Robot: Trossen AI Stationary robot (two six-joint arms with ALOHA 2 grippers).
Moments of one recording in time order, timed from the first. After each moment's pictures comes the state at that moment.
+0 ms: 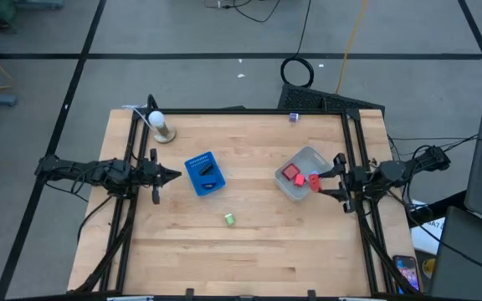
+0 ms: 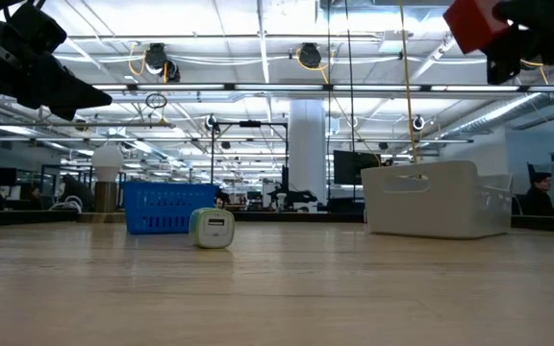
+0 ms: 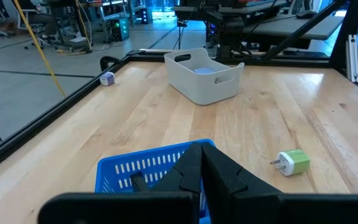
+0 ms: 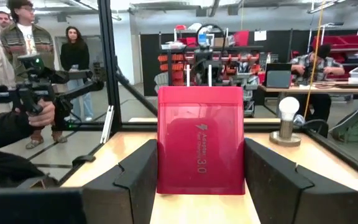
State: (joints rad) left arm -0.17 0.11 0.15 -0.24 -0.32 -0.04; right arm 0.39 0.07 0.17 0.03 0.30 0.01
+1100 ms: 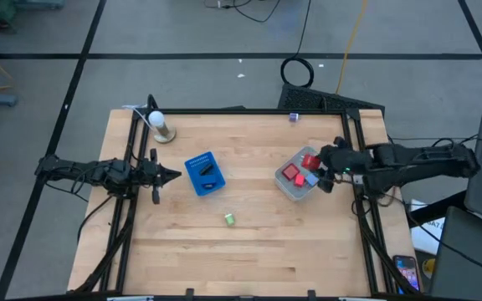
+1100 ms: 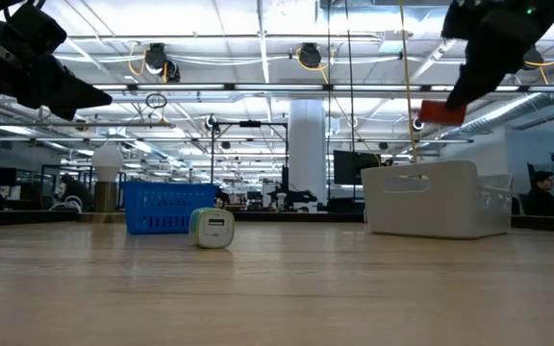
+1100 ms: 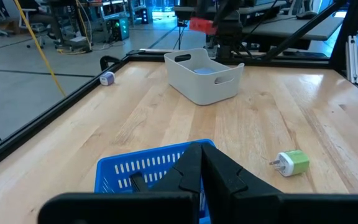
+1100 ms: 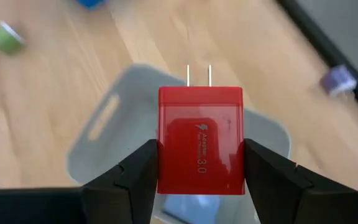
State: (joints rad) left arm -0.17 0.11 0.15 -0.24 -0.32 -0.05; right arm 0.02 0.80 0.76 -0.84 0.32 0.33
